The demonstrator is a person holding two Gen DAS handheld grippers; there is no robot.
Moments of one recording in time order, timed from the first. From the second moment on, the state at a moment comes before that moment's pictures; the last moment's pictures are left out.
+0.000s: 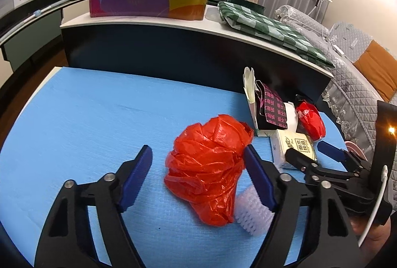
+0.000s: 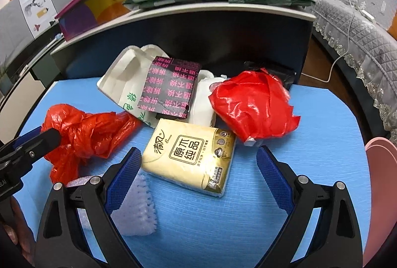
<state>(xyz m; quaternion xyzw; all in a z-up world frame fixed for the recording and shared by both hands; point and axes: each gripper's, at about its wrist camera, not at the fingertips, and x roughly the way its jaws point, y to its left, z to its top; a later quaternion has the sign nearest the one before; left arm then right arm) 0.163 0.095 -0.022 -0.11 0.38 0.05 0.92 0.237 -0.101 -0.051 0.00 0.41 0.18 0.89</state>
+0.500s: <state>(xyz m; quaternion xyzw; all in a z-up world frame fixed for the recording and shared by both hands) 0.168 0.089 -0.026 -0.11 0.38 0.03 0.92 0.233 -0.095 -0.054 -0.01 0.42 0.21 0.88</state>
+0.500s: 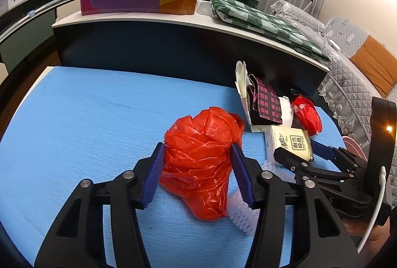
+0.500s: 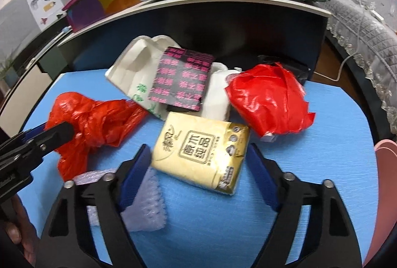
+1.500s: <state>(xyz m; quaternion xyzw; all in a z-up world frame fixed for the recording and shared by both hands) 0.139 0.103 -0.010 -0.11 0.38 0.05 0.92 0.231 -0.081 -0.058 -0.05 0.43 0.18 0.88</state>
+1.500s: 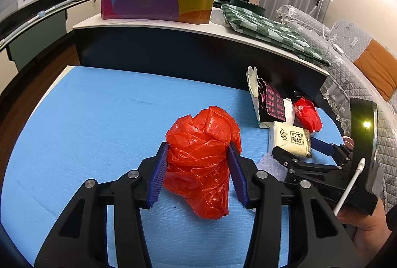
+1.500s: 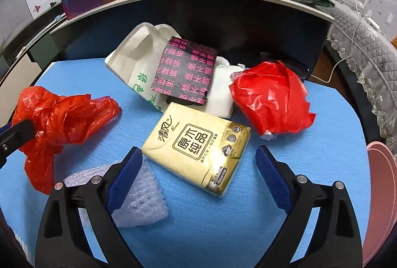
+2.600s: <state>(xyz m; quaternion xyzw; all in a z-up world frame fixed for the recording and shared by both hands) 0.121 0.110 0.005 -0.12 0.36 0.06 0.92 0.219 -0.069 -0.039 -0.04 0.41 0.18 0.89</state>
